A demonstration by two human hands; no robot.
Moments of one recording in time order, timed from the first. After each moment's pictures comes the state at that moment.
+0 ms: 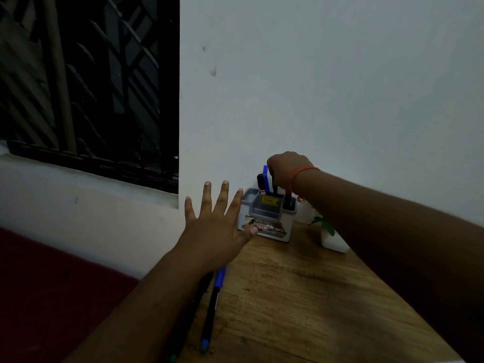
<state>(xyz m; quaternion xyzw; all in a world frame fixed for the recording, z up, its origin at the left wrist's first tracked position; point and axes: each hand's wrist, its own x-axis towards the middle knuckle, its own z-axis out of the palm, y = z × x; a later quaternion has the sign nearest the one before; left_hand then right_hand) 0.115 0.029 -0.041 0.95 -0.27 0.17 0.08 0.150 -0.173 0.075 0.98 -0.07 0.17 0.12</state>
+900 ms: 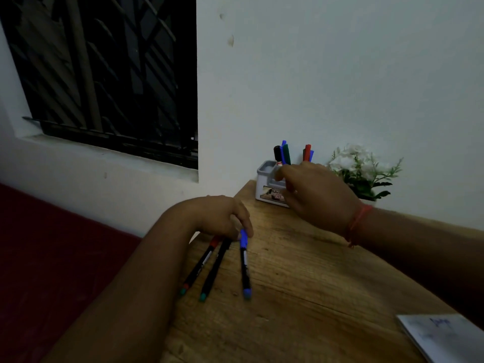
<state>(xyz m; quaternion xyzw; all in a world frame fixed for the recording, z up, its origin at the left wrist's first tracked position) 0.110 0.073 -0.025 0.89 -0.40 -0.15 0.15 0.018 -0.140 0.010 0.93 0.18 0.32 0.05</state>
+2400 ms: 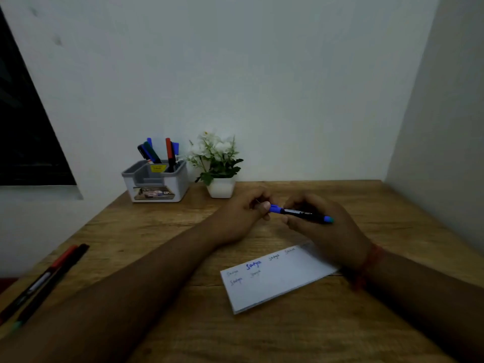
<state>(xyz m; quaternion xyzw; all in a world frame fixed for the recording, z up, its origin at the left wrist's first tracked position) -0.033 -0.191 -0.049 0.72 -0.53 -0.09 0.44 -0.191 -0.333 -0.053 0.87 -0.04 0.30 -0.40</state>
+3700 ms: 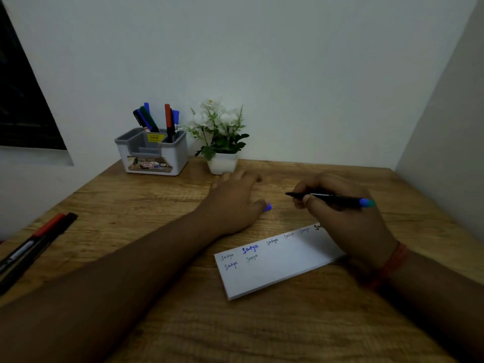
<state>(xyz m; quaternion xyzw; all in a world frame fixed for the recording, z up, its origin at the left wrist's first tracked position) -0.022 -0.188 -0.071 0.85 -0.47 0.07 0.24 -0.203 -0.316 -0.040 0.86 -0.06 0.35 -0.37</state>
